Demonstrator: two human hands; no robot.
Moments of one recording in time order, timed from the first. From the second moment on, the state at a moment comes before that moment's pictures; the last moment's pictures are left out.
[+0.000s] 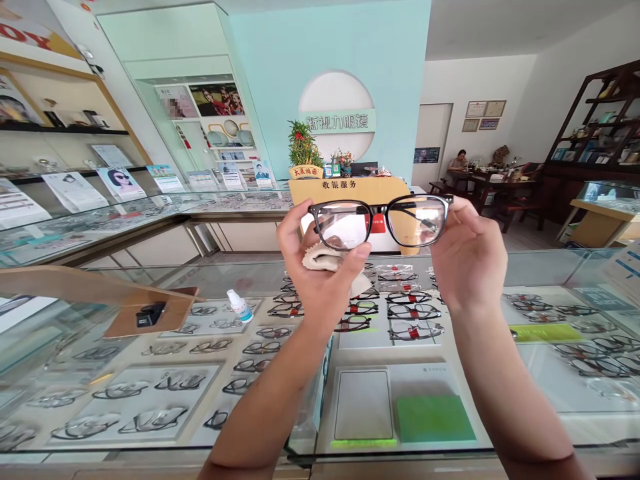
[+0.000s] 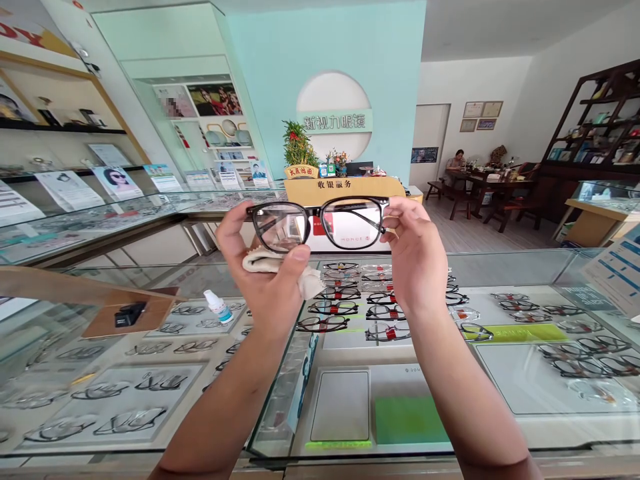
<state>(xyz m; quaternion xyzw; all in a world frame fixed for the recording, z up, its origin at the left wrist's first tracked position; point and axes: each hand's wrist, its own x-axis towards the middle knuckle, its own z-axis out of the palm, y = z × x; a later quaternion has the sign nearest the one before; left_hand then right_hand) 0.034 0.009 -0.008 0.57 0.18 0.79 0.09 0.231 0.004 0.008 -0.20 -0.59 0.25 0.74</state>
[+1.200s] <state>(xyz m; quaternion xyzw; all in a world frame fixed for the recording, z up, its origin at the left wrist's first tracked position) 0.042 0.021 -0.002 0.46 0.23 0.39 0.76 0.219 0.002 0.008 -0.16 -0.68 0.12 0.71</state>
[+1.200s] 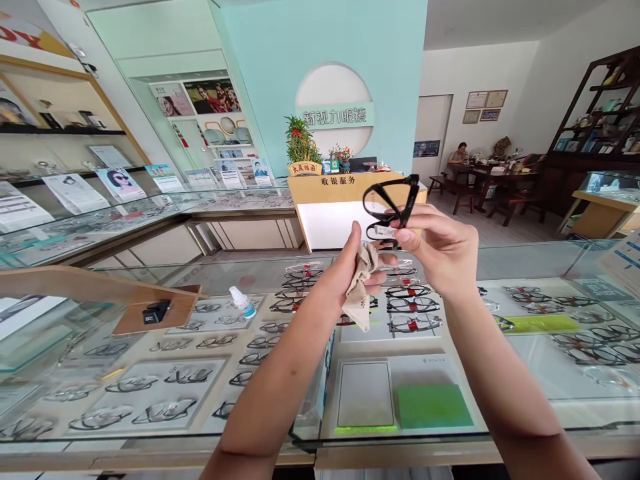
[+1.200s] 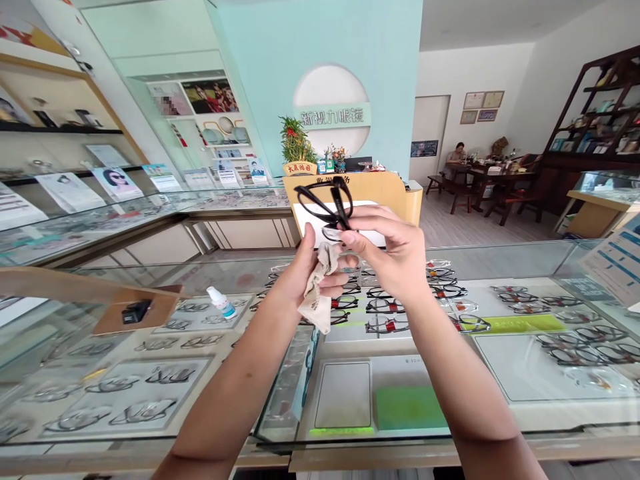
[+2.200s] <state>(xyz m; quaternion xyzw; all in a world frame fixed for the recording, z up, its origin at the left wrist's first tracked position) 0.020 0.013 -0.172 0.65 0.17 -0.22 0.71 0.043 0.060 -0.102 -0.24 -0.92 0.11 0.29</state>
